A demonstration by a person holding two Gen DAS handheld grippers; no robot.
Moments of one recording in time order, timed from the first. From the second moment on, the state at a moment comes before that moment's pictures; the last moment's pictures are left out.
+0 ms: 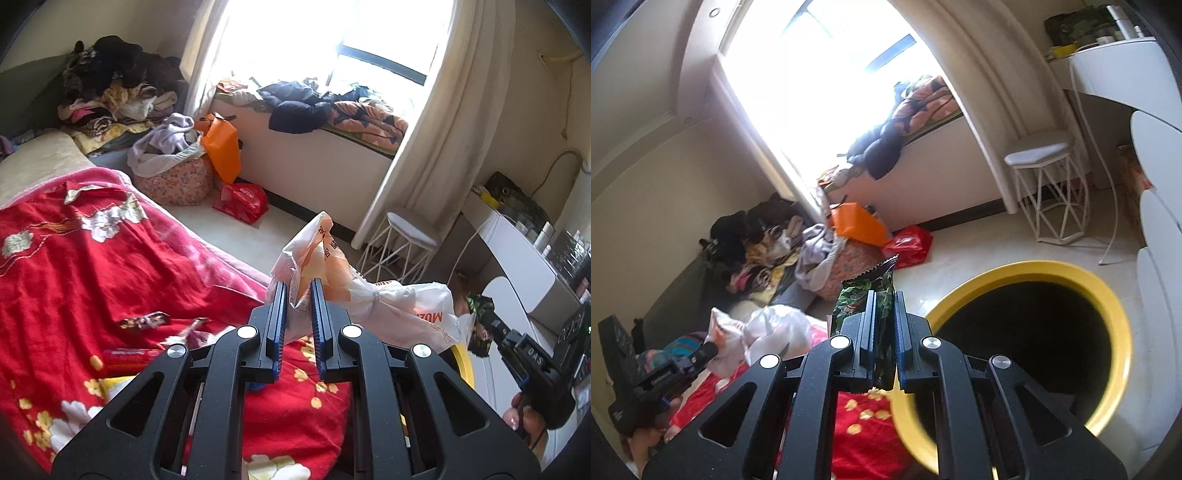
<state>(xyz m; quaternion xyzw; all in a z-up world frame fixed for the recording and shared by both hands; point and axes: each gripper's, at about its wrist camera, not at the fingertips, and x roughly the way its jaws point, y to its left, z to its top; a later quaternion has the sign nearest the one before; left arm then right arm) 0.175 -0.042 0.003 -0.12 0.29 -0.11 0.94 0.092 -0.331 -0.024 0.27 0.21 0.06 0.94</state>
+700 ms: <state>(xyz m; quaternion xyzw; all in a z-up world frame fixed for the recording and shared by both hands) 0.170 -0.118 -0.025 -0.04 0.31 -0.15 0.94 0.098 -0.374 -0.045 0.26 0.23 -0.04 0.94</state>
